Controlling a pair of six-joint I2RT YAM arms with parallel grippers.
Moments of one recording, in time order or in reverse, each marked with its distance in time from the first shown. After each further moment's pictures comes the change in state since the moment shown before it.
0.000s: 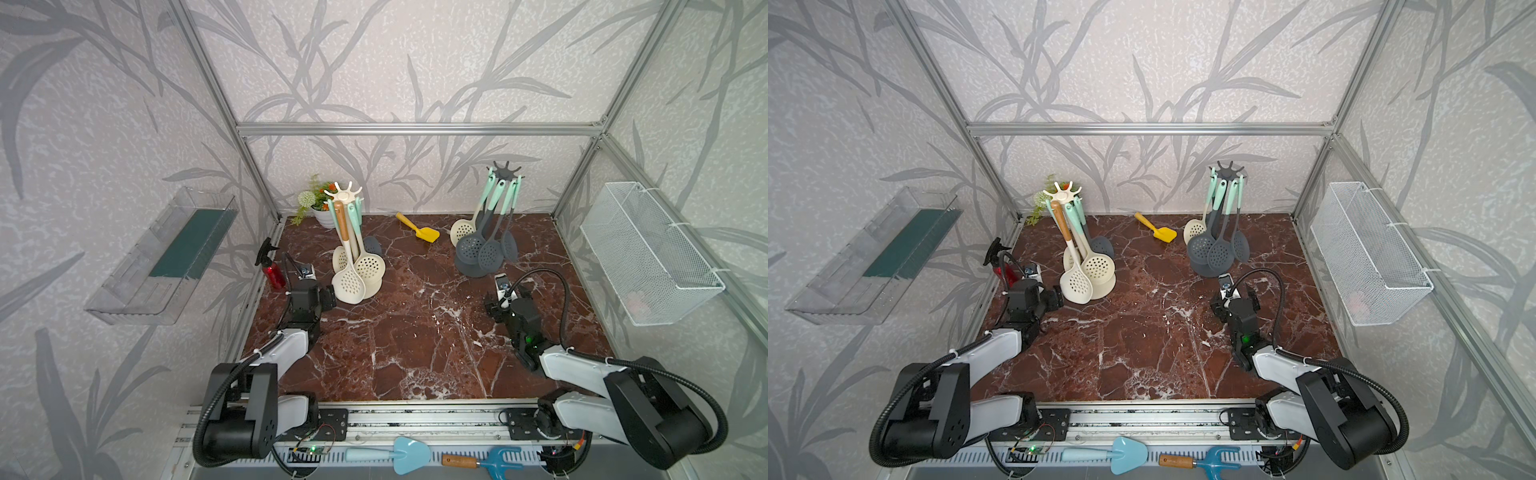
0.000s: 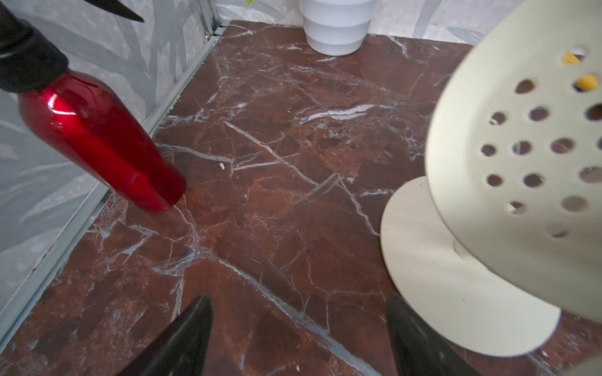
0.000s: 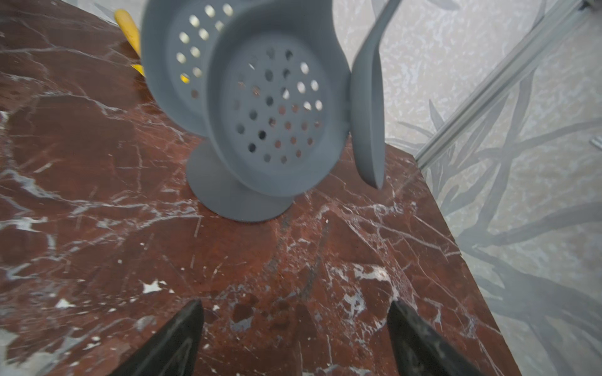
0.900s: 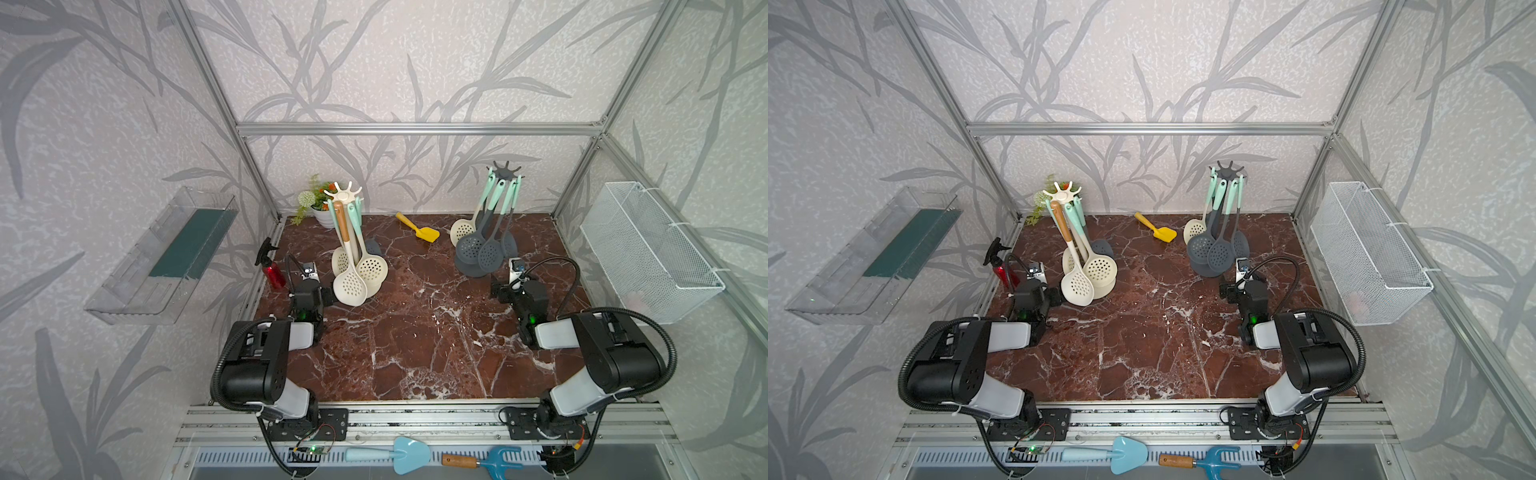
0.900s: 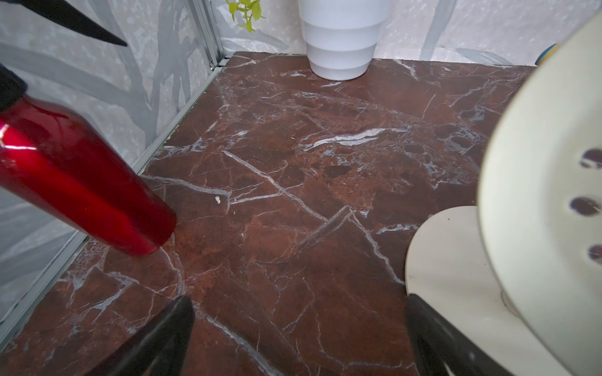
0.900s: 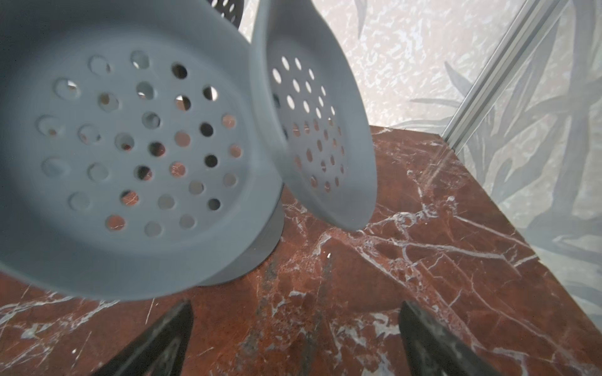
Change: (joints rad) left arm 0.000 0.251 -0.016 0.356 -0.020 0.069; right arm -0.227 0.356 0.152 0.231 -0.274 0.131
